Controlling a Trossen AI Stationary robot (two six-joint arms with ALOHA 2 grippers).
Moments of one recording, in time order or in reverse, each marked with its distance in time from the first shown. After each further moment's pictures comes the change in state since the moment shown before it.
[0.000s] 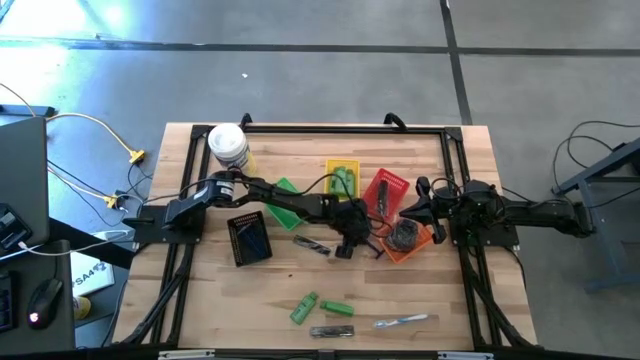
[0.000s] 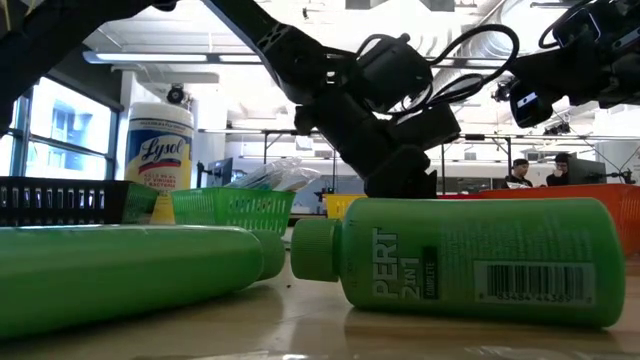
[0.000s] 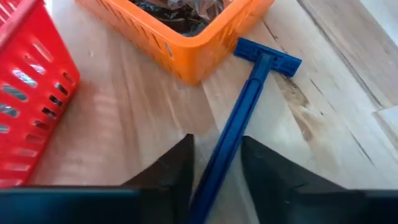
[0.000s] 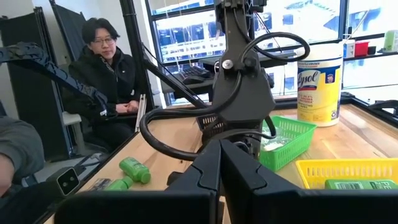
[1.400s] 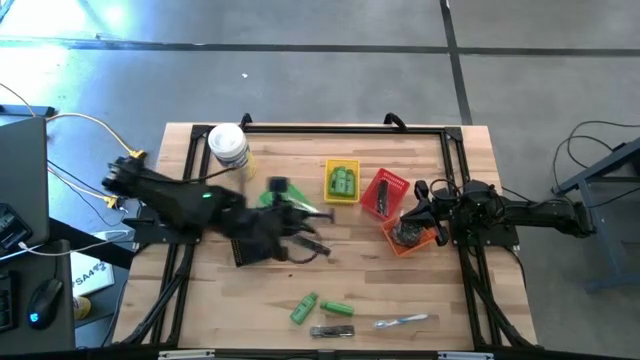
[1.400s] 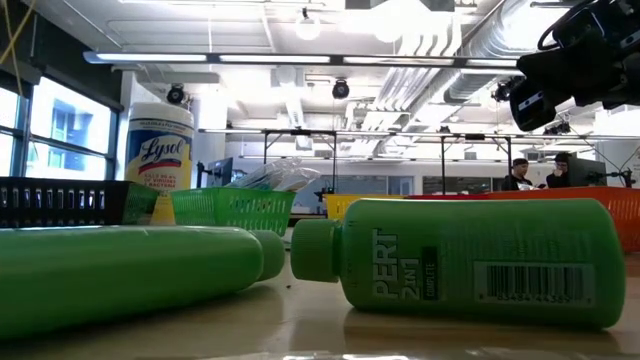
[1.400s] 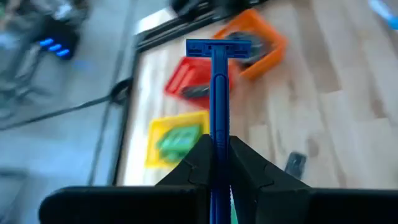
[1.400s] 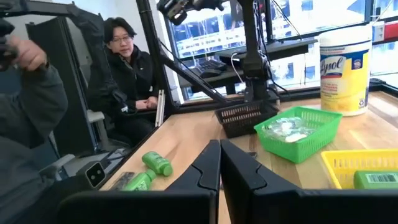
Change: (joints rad) left arm -0.366 -0.809 -0.003 -0.759 -0.804 -0.181; right arm 0.000 0.001 0.000 -0.015 -0.075 0.056
